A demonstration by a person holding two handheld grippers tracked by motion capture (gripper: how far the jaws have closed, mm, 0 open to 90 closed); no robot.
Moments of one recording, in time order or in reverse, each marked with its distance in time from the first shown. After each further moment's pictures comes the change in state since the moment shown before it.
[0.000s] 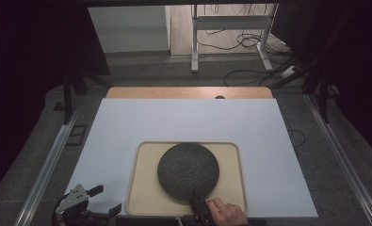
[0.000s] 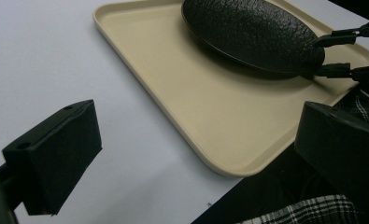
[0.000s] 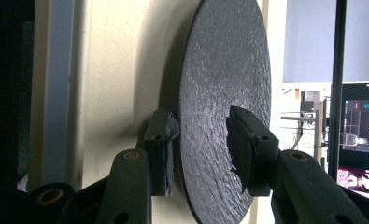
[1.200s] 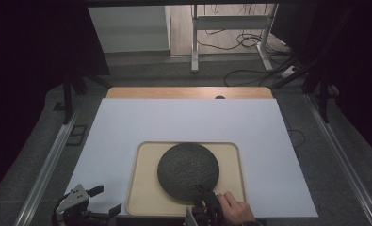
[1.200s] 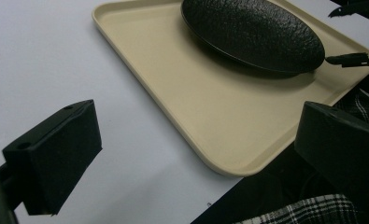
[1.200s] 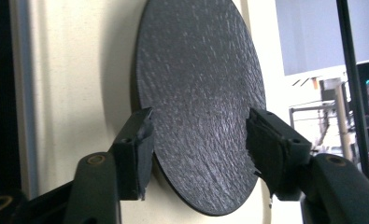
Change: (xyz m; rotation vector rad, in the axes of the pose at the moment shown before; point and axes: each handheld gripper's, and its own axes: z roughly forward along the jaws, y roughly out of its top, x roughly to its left) left arm 0.000 0.000 0.001 0.006 -0.002 0.003; right arm -0.024 -0.020 -0.009 -0.043 0.043 0.182
